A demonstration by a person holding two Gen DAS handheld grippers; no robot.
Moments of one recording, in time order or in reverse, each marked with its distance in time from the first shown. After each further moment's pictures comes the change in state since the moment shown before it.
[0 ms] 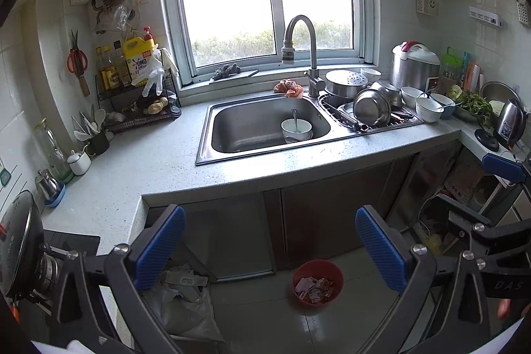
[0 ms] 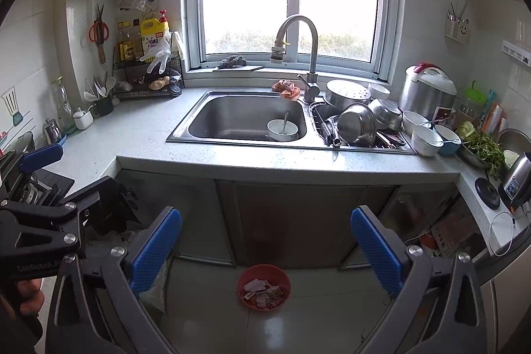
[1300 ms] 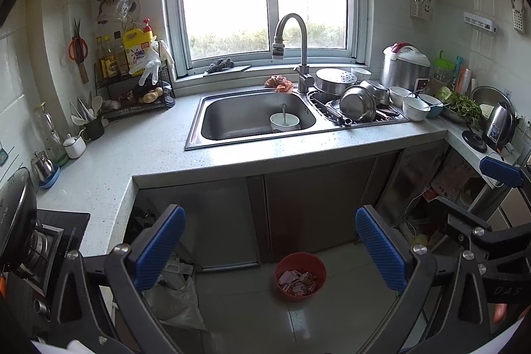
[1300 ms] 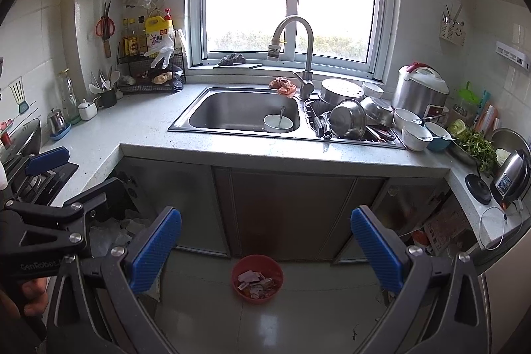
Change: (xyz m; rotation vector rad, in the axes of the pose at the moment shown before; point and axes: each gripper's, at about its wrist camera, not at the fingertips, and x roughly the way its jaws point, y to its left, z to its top) left arm -0.027 -0.031 -0.023 -0.051 0.012 -0.017; right arm -0.026 -0.022 -0.014 -0.029 0.004 0.013
